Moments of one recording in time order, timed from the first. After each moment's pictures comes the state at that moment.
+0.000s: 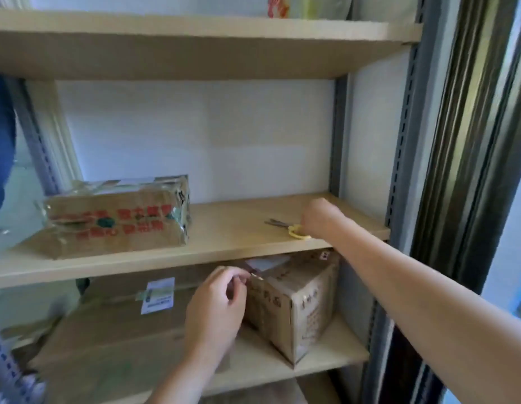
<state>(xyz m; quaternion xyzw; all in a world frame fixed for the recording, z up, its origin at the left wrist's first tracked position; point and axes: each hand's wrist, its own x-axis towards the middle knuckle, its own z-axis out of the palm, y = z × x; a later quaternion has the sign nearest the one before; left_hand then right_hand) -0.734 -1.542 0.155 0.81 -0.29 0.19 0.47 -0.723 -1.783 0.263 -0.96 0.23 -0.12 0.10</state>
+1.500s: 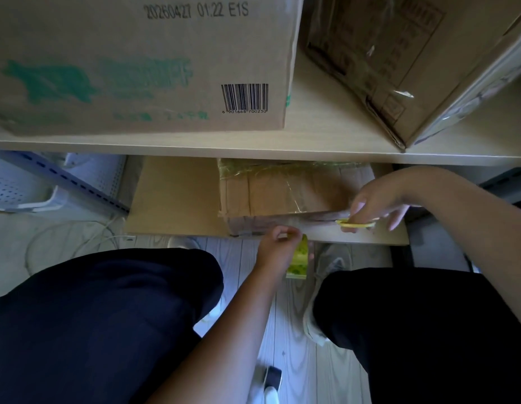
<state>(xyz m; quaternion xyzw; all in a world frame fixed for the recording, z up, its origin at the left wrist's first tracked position) -0.732 -1.555 -0.317 0.67 0.20 -0.35 0.62 -0.689 -1.760 -0.181 -0.80 0.12 0.56 0.17</state>
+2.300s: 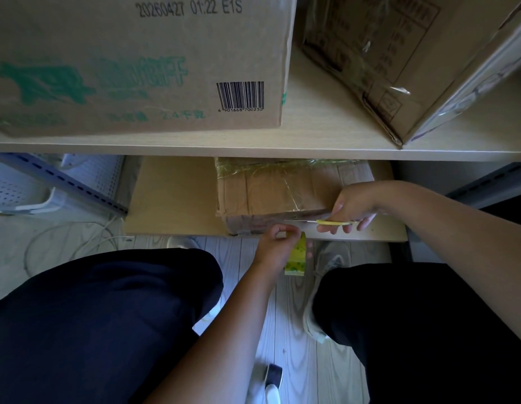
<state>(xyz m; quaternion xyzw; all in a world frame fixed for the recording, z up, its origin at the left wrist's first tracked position) -0.733 -1.552 -0.300 0.60 0.21 -0.38 0.67 -0.685 -1.747 -0.223 -0.81 0.13 0.52 0.22</state>
